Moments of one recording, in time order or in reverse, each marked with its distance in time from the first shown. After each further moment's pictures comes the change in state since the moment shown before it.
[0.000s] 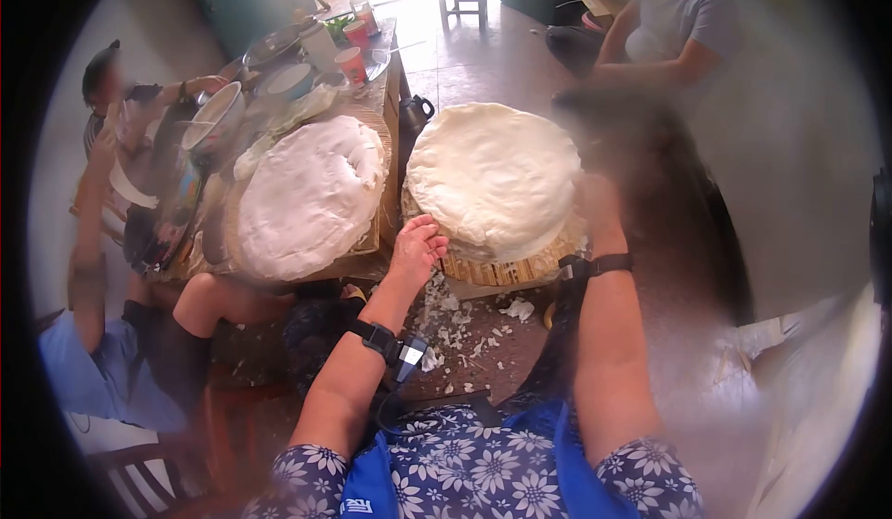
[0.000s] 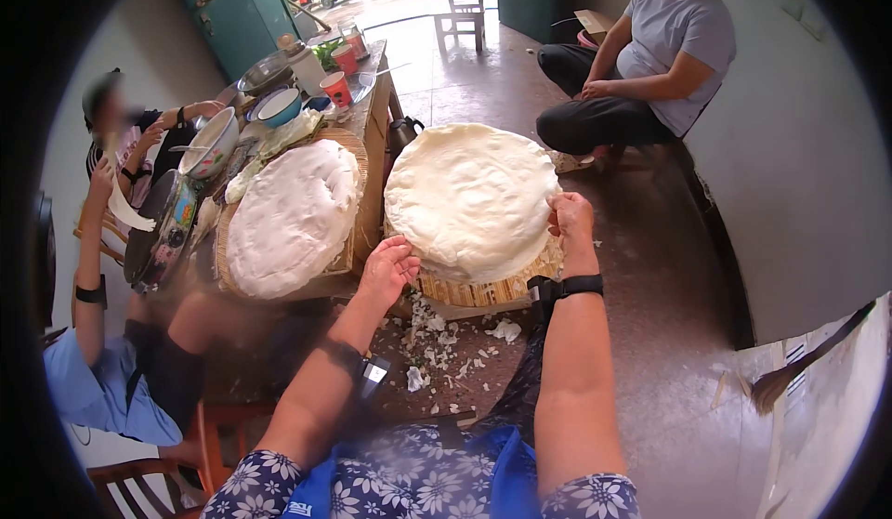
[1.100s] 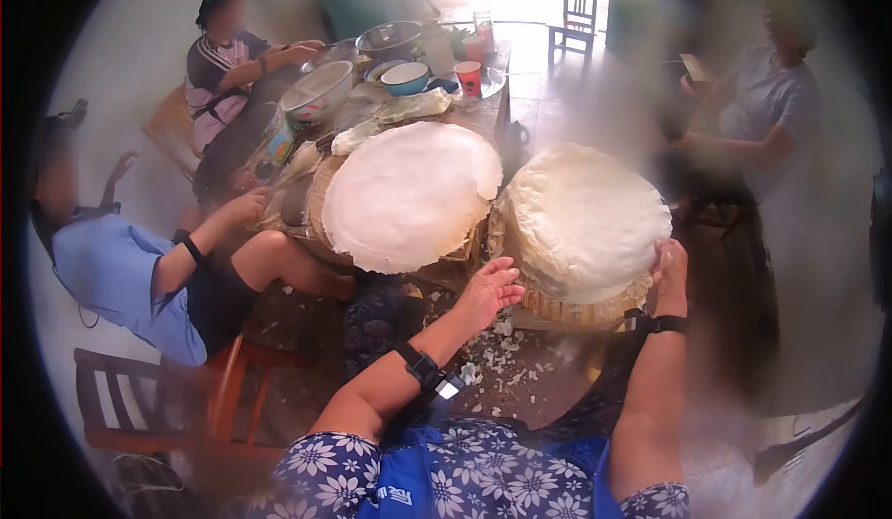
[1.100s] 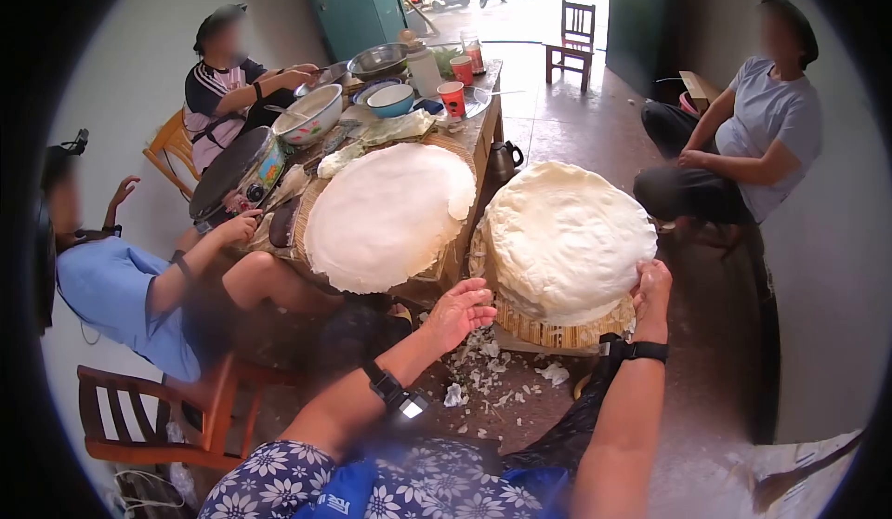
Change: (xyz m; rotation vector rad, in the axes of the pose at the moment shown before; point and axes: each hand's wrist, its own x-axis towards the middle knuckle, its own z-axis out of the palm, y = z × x) left_hand -0.058 0.001 -0.015 -0.131 -0.071 -0.042; right_hand 0.036 0.032 0.004 0.388 -0.081 0.040
